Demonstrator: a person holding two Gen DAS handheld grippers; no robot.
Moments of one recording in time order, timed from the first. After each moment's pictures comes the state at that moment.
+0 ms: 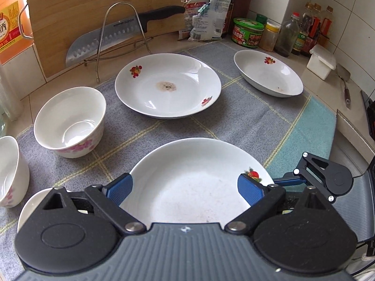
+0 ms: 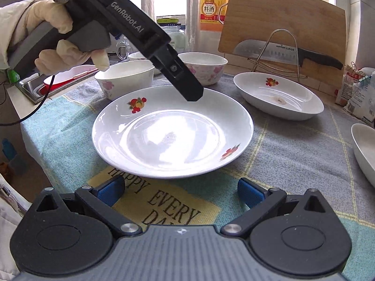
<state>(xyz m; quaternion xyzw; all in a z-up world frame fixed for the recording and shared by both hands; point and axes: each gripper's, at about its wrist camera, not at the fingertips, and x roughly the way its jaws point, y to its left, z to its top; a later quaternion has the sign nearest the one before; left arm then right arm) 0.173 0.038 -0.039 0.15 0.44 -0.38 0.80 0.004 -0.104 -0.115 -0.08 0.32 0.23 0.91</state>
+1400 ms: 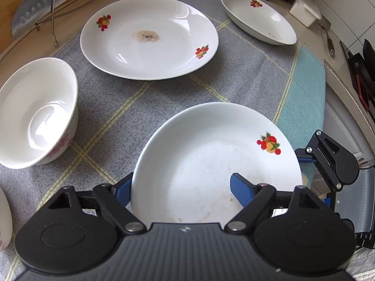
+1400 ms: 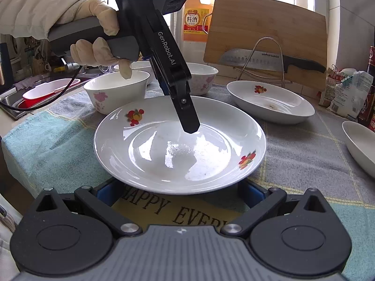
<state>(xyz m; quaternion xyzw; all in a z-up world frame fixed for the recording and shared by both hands) 0.232 0.022 -0.073 0.22 0.55 -0.45 0.67 -0.005 -0.074 -0.123 -0.06 0.29 0.16 0.94</state>
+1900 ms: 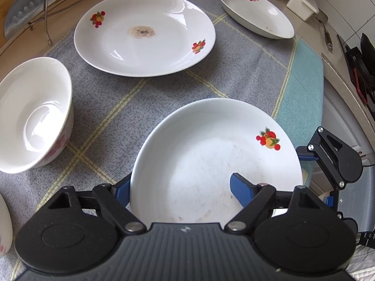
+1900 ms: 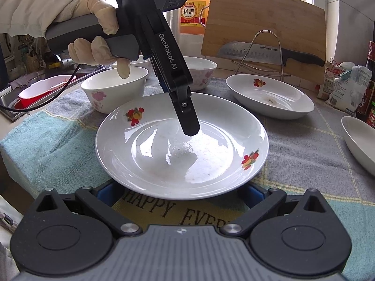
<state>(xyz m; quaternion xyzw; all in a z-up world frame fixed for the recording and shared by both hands) 0.234 0.020 -0.075 0.23 0.56 -0.46 0.65 -0.002 -0.072 -0.115 -0.05 0.31 0.15 0.94</state>
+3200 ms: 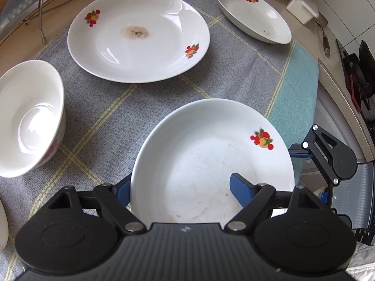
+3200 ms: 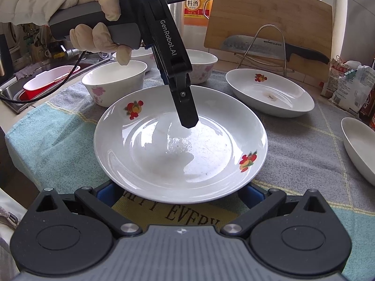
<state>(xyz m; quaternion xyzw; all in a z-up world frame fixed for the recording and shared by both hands) 0.233 0.011 -0.066 0.22 0.58 -0.45 0.64 0.005 -0.086 -0.106 -0.06 0.34 0.17 0.92</state>
